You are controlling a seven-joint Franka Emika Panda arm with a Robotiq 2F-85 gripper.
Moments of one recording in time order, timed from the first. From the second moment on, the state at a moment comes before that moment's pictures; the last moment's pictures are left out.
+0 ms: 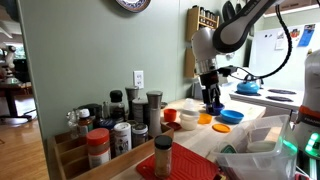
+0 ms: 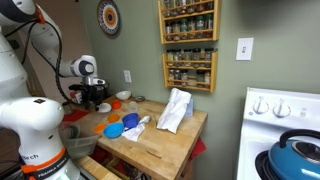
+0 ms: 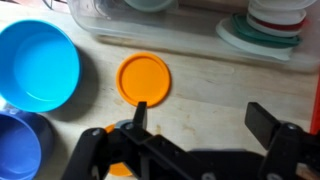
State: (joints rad) arm 0.29 -0.12 0.30 -2.56 0.11 2.21 0.32
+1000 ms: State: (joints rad) arm 0.22 -0.04 0.23 -2.75 0.11 2.57 0.24
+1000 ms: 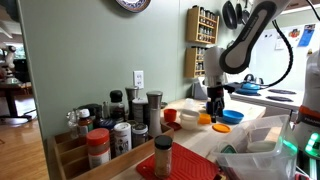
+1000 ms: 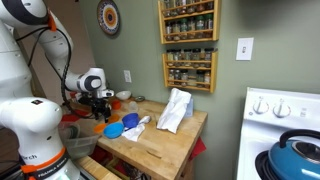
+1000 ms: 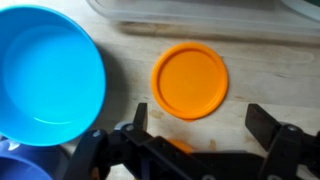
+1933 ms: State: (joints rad) arm 0.23 0.04 0.23 -2.75 0.11 2.59 0.22
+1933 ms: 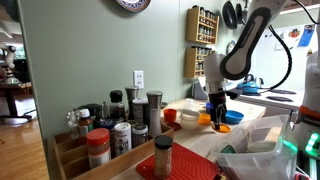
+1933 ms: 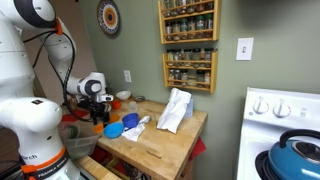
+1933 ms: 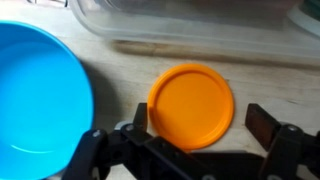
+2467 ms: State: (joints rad) arm 0.22 0.08 0.23 -2.75 0.11 2.59 0.21
